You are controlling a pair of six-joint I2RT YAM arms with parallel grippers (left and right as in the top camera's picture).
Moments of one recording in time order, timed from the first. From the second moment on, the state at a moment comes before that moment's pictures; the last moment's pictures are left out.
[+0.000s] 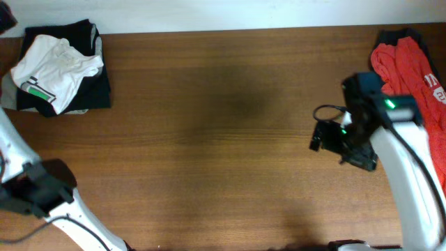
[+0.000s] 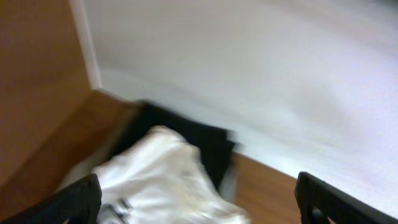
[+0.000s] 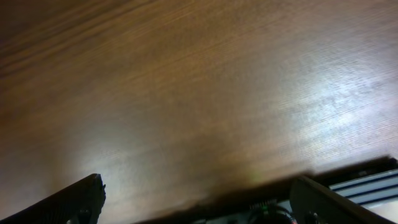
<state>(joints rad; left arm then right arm) 0.54 2.20 2.66 -0.98 0.33 -0.12 0.02 1.36 1.37 -1.48 -0.04 0.44</state>
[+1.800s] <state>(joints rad) 0.08 2.02 2.67 -1.48 0.58 -0.07 0.02 0.35 1.24 -1.32 -0.05 0.21</state>
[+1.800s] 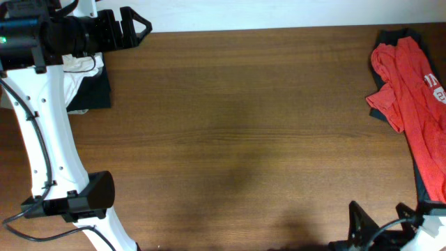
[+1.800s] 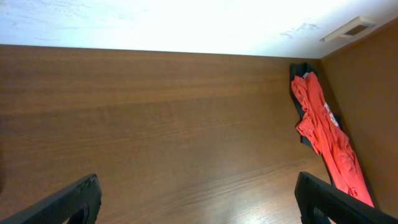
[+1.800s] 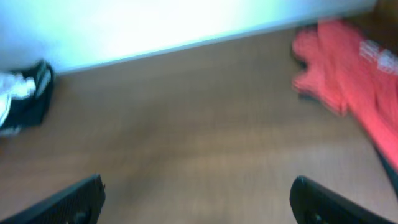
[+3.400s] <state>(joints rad) 0.08 2.02 2.67 -1.48 0.58 -0.07 0.03 0.01 0.01 -0.06 -0.10 0.11</state>
